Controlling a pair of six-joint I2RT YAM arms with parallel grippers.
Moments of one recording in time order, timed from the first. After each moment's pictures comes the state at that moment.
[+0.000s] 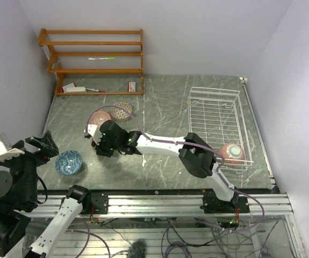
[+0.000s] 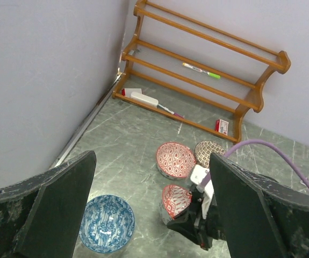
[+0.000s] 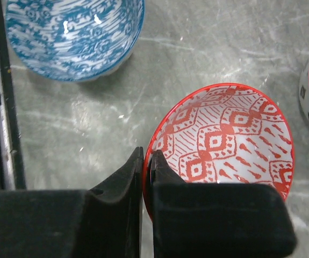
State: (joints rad) left arm -0.36 0.37 1.33 -0.92 -0.64 -0.26; right arm 1.15 2.28 1.79 -0.11 -0.22 -0.11
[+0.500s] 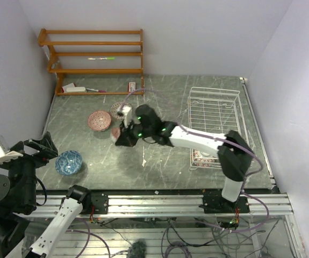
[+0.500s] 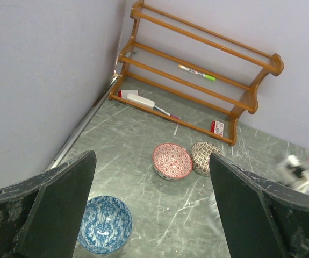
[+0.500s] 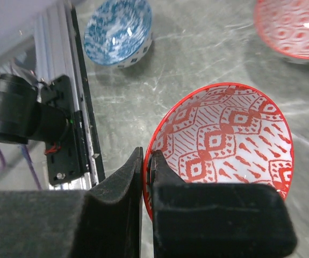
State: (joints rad) left arm -0.36 0.35 1.33 -0.92 -0.63 -0.27; right arm 1.01 1.89 1.38 -0.01 -0.44 0.15
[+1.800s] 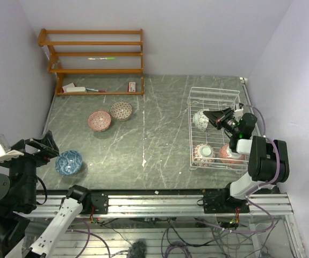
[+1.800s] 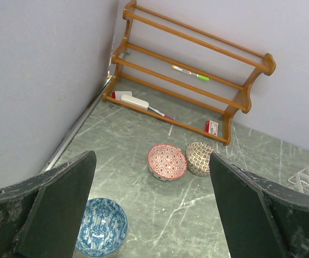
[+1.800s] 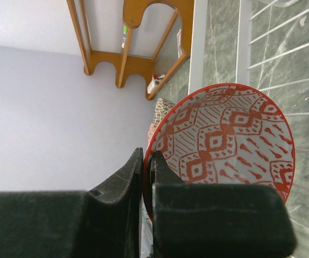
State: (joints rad) left arm -0.36 0.36 1.33 -0.91 -0.61 -0.27; right arm -0.20 1.58 0.52 0.95 -0.82 1.24
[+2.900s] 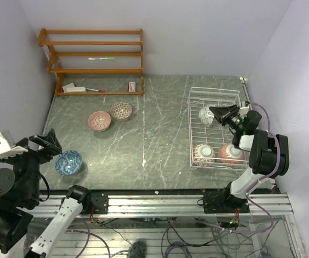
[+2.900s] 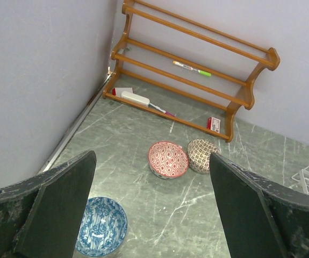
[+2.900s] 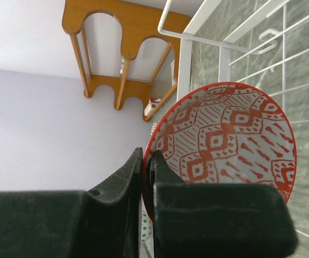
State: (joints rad) left arm -0.36 0.37 1.30 -0.90 -0.61 -0.27; right arm -0.27 1.70 0.60 0.97 -0.82 1.21
